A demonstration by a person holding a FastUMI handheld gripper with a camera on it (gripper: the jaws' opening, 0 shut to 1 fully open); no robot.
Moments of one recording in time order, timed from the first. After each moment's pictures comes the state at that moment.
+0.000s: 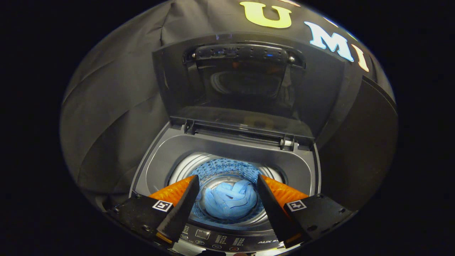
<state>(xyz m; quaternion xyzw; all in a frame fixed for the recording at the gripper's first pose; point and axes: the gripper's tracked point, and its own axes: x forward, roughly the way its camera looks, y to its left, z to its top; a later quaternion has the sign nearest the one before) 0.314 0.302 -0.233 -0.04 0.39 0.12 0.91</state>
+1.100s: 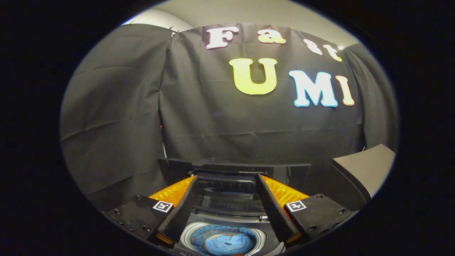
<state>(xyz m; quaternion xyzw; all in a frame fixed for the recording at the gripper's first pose) 0.404 0.295 -0.039 0.01 0.13 0.10 0.99</state>
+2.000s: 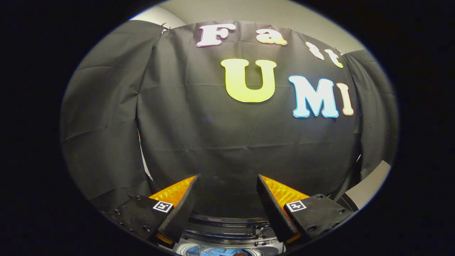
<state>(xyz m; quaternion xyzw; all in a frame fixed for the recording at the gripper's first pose) 0.525 0.303 -0.017 -0.01 0.13 0.05 0.99</state>
